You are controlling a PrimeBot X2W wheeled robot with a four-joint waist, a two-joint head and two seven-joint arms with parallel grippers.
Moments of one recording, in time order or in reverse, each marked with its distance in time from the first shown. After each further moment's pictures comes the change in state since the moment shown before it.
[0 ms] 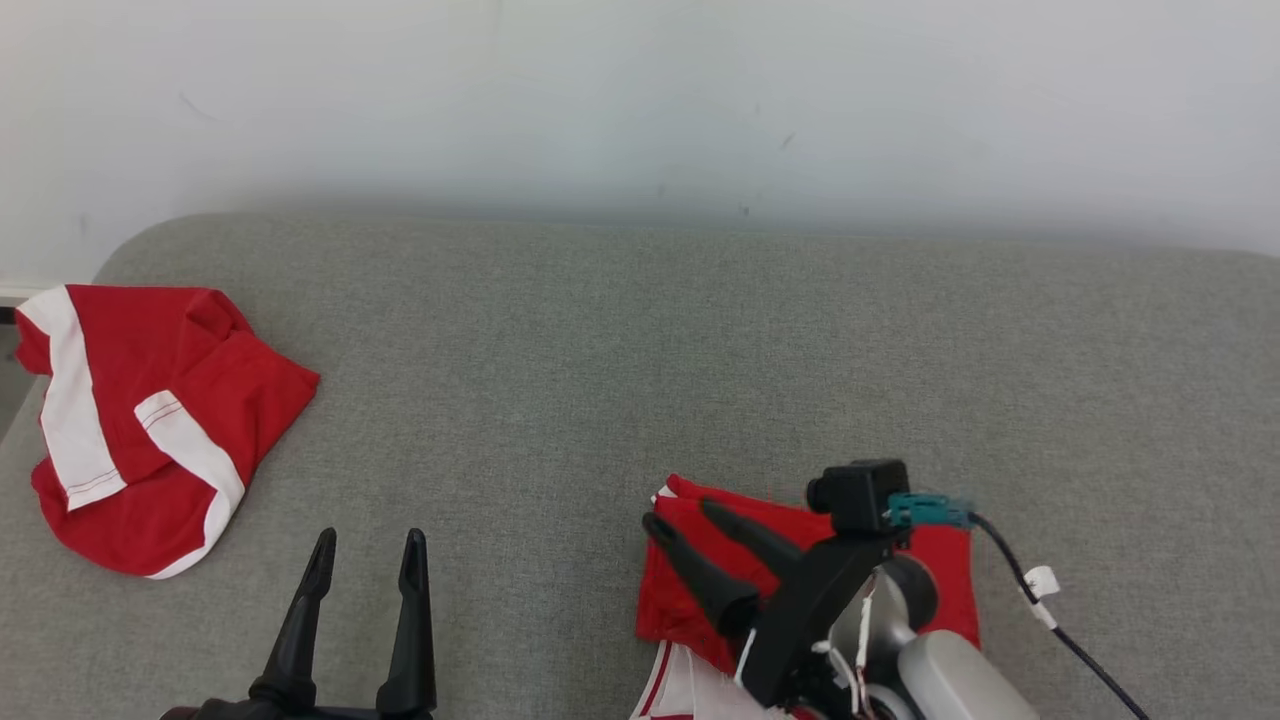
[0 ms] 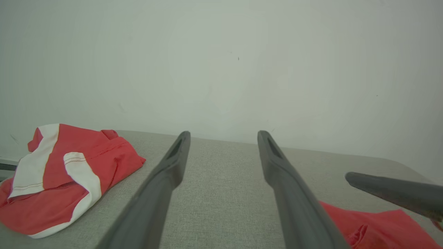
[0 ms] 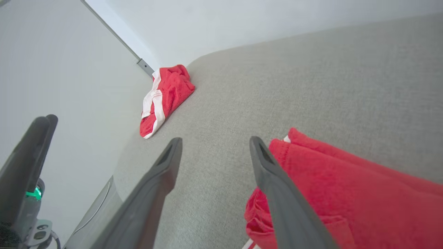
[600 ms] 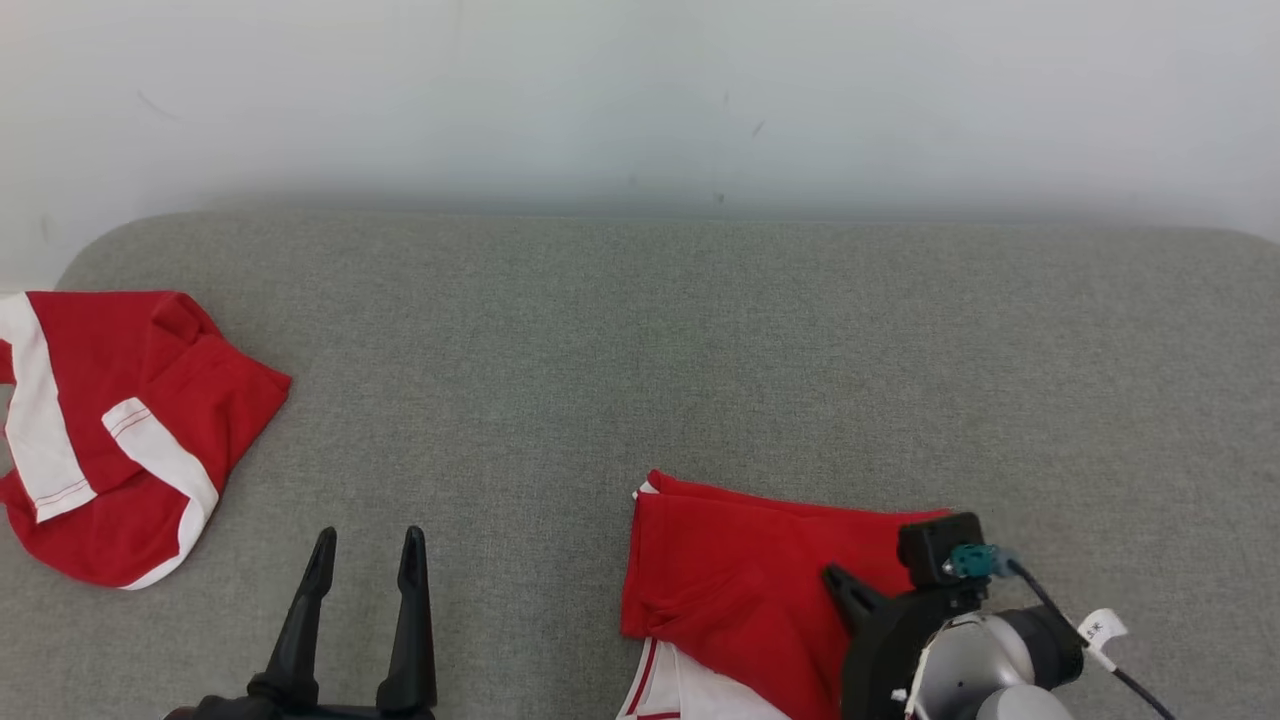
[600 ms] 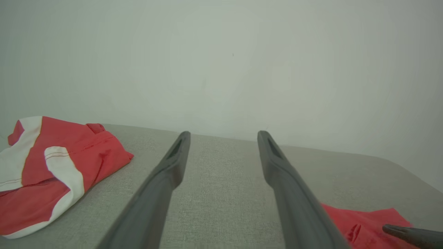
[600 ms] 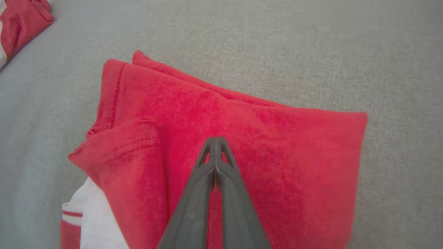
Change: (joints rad) left arm -0.006 0.000 -0.002 0.003 -0.024 0.004 0.000; right arm 0.133 -0.002 -0.264 0.002 -0.462 0.000 0.118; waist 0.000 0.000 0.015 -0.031
